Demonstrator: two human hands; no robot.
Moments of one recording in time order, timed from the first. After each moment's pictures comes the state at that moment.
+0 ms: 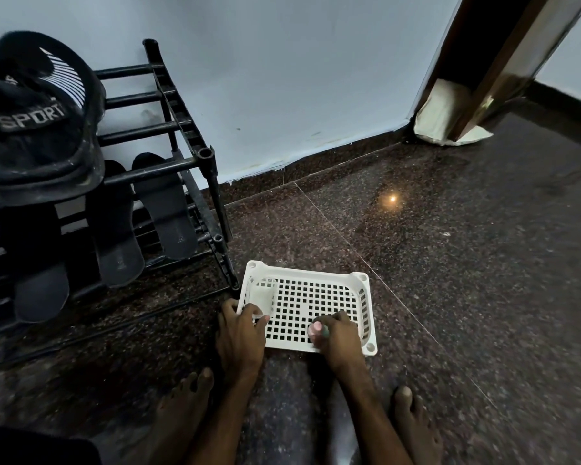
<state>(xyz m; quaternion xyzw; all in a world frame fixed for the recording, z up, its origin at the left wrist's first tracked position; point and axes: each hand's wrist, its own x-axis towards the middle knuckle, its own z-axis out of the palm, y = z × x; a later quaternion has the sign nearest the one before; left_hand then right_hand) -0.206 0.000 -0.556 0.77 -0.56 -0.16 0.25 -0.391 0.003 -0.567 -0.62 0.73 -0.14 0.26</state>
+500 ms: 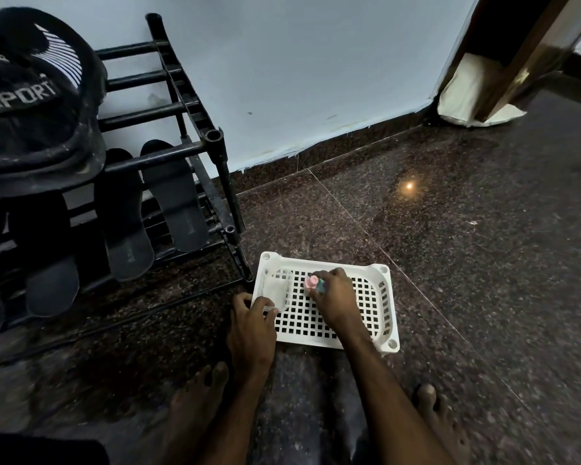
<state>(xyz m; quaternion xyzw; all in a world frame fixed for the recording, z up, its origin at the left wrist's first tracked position) -0.199 0.000 -0.558 0.77 -0.55 -0.19 0.26 -0.362 -0.067 -0.564 -0.64 0.69 -0.21 0.25</state>
